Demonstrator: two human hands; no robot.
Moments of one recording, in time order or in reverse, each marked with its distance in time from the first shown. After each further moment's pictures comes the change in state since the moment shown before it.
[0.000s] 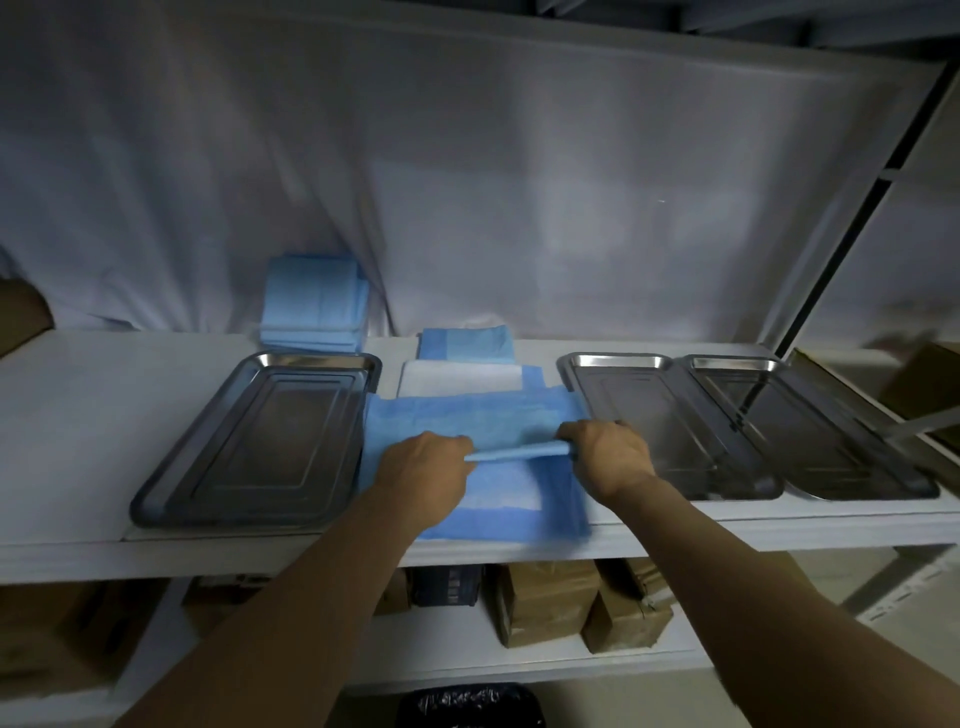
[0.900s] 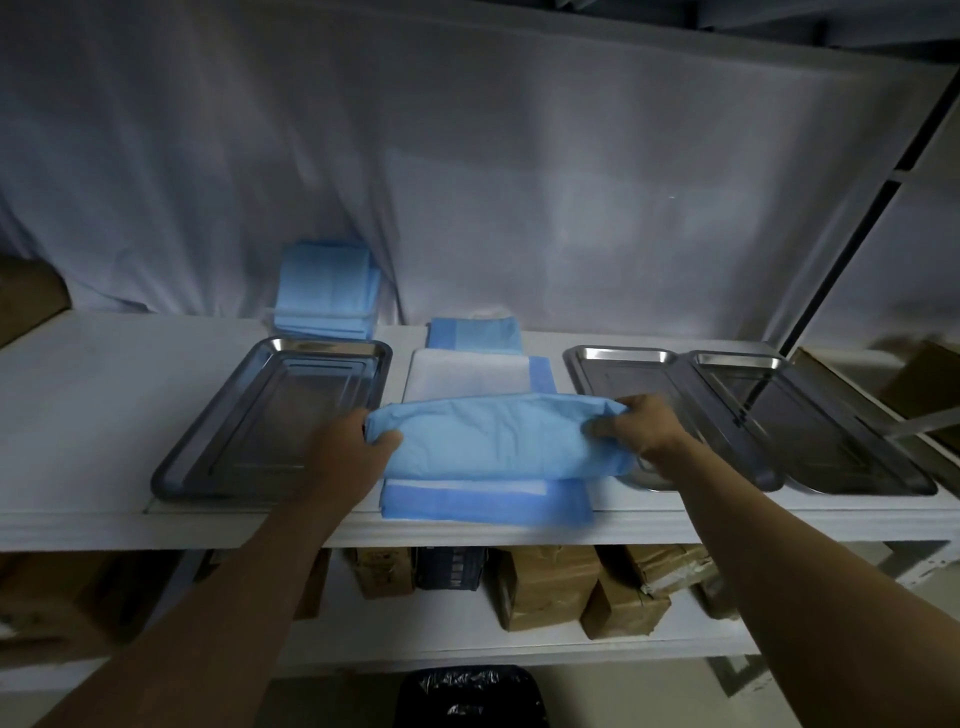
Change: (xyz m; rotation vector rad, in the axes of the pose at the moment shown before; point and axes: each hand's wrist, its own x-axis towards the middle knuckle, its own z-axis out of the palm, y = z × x) left_hand -0.023 -0.066 0.006 -0.736 0.317 -0.341; right_hand 0.003 0.026 -0.021 0.964 -0.092 0.461
